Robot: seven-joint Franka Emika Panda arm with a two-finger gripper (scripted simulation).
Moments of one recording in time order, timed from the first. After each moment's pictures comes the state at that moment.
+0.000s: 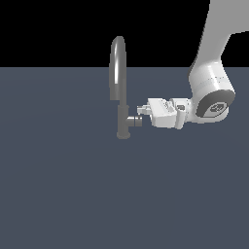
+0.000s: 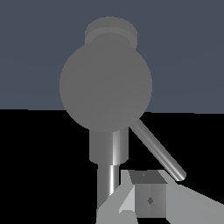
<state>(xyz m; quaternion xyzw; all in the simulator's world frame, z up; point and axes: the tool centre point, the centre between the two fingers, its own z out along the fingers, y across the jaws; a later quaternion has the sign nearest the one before) 0.040 -0.055 0.142 -0.49 0.52 0.47 0.52</state>
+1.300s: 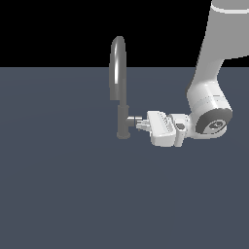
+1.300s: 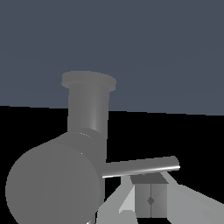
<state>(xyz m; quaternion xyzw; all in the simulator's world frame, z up) 0.016 -0.053 0.091 -0.49 0.50 0.47 0.53</state>
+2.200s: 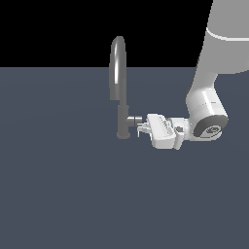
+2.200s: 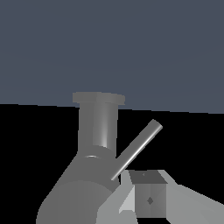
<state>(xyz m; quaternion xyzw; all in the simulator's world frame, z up) 0.028 -0.059 0.073 -0.49 0.49 0.48 0.53</state>
